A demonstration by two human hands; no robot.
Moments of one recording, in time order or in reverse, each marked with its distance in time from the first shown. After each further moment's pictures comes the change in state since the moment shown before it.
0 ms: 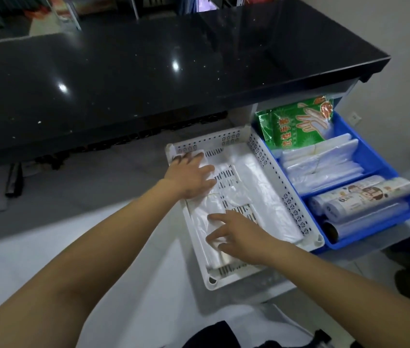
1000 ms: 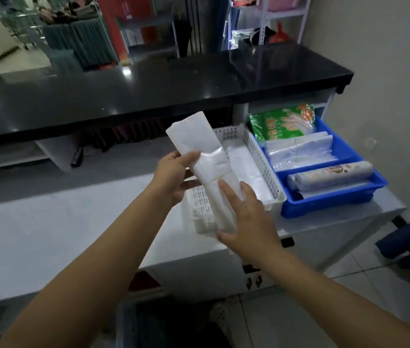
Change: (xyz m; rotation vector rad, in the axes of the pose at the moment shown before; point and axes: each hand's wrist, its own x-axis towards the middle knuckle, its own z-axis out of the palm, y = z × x) left_hand -0.211 0.140 -0.055 -1.892 0.560 -0.413; right_hand -0.174 -0.038 0.038 -0.003 0.552 0.027
